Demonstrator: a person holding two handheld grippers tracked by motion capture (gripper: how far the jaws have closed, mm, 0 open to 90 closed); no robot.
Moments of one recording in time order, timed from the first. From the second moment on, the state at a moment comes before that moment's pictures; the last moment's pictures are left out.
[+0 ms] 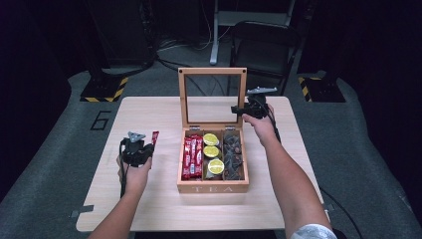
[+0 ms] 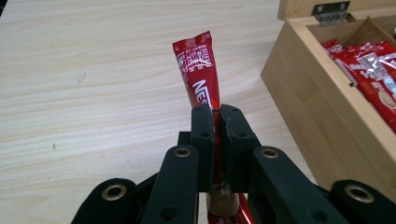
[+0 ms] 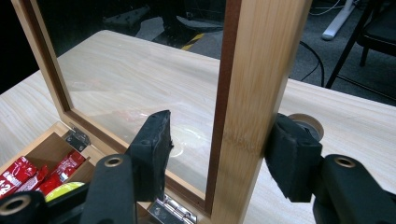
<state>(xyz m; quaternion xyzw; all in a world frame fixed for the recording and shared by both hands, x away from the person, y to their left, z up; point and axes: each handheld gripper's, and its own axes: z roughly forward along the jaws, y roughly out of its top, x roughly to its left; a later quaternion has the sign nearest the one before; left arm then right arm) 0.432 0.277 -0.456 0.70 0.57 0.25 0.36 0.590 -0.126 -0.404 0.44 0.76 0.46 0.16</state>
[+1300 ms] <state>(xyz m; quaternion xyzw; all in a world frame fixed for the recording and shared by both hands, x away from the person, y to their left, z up) 0.432 0.293 -0.503 0.71 0.60 0.23 0.29 0.590 -0.126 -0.405 0.44 0.75 0.46 0.16</state>
